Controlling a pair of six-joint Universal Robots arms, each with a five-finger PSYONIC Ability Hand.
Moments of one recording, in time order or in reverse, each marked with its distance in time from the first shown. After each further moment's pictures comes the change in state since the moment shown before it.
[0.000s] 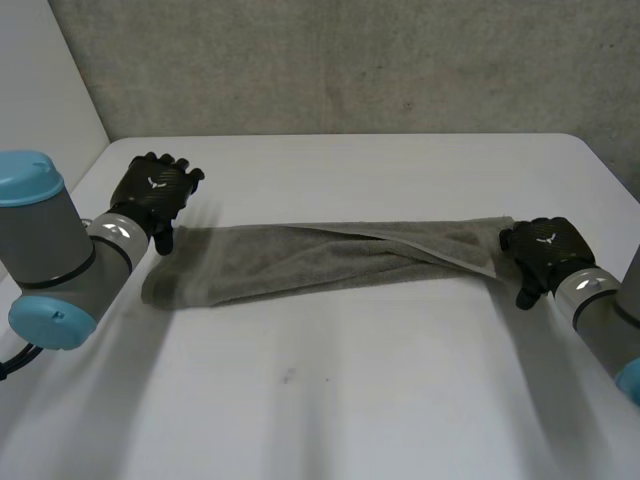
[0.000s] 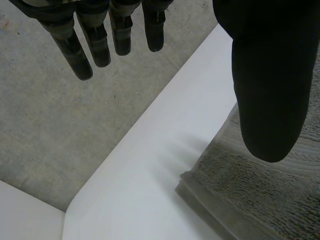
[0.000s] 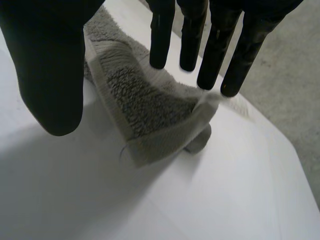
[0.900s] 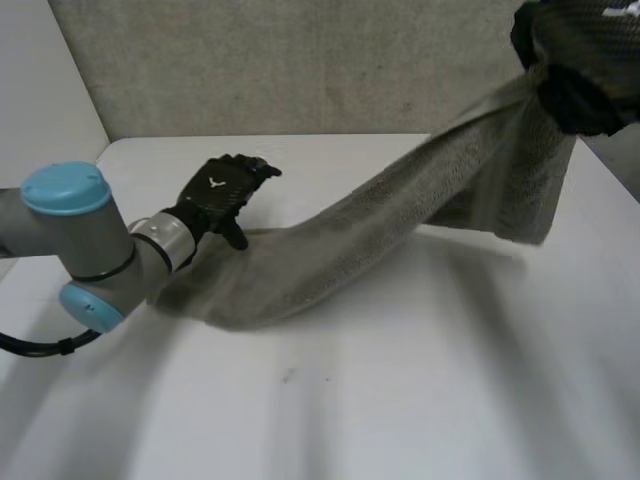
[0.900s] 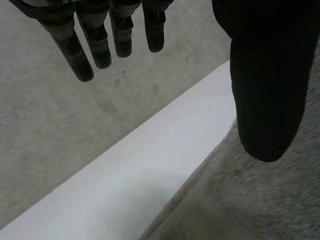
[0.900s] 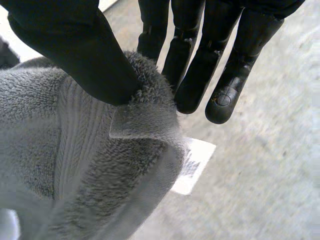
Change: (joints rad) left arm -0.047 -0.208 0.188 0.085 0.322 -0.319; right arm 0.102 -0.668 -0.211 0.363 -0.217 -0.002; left_hand 0.018 0.028 0.023 0.027 0.028; right_hand 0.562 0.716 0.715 0.715 0.693
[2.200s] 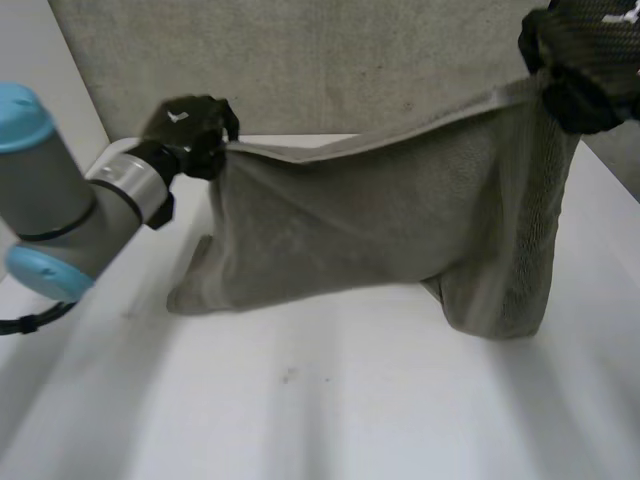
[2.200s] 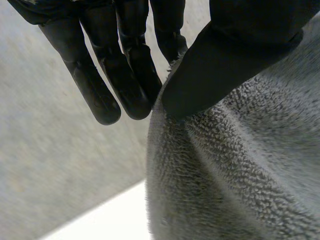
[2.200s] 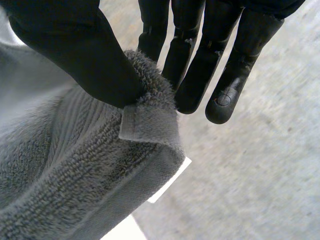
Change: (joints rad) left arm -0.009 0.264 -0.007 -0.124 -0.153 -0.213; right arm -0.016 0.087 -0.039 0.012 0.034 0.029; left_hand 0.942 0.967 0.965 0.968 0.961; right_hand 0.000 0.000 0.000 0.004 0.000
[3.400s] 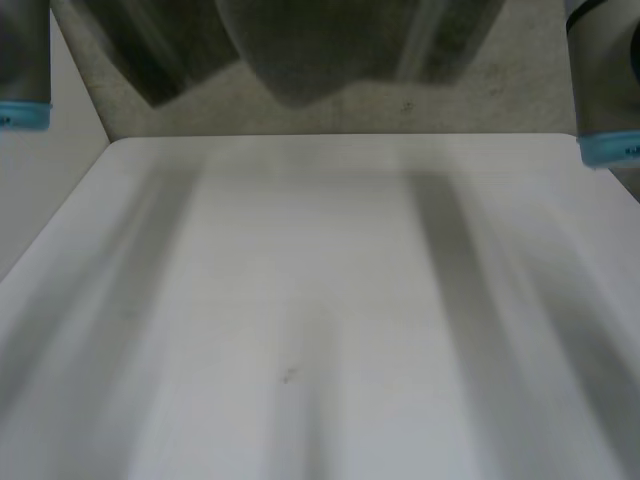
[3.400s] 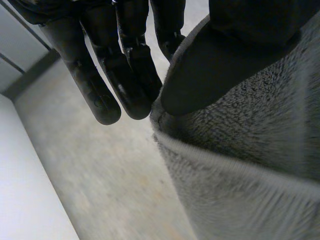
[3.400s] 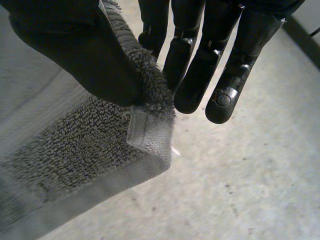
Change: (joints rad) left arm -0.003 0.103 0.349 0.356 -0.231 0.392; right arm 0.213 0.437 -0.487 -0.541 0.337 -0.139; left_hand 0.010 0.001 0.002 0.001 0.004; right_hand 0.000 0.002 0.001 0.000 0.011
